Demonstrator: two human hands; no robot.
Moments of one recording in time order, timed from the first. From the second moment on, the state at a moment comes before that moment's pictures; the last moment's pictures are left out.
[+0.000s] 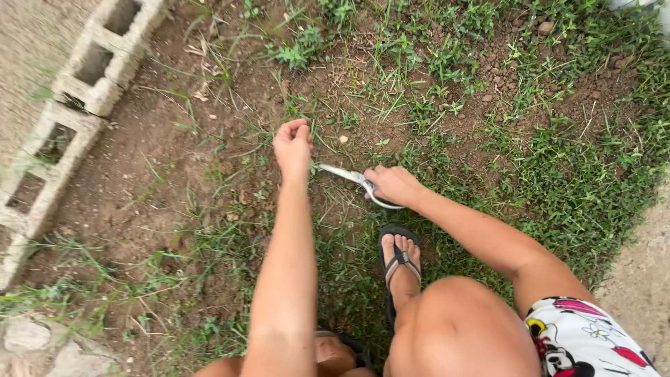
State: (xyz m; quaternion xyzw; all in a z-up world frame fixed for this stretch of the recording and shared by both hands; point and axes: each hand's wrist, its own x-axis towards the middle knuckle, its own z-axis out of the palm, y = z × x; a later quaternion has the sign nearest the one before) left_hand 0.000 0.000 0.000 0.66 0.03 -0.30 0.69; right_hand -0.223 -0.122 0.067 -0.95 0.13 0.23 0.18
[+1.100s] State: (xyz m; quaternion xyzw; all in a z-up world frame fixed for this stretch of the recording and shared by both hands) left_hand 0.020 -0.276 0.069 0.82 -0.27 -0.27 0.44; right_hand -0.263 -0.482 0.055 -0.90 0.34 0.16 0.24
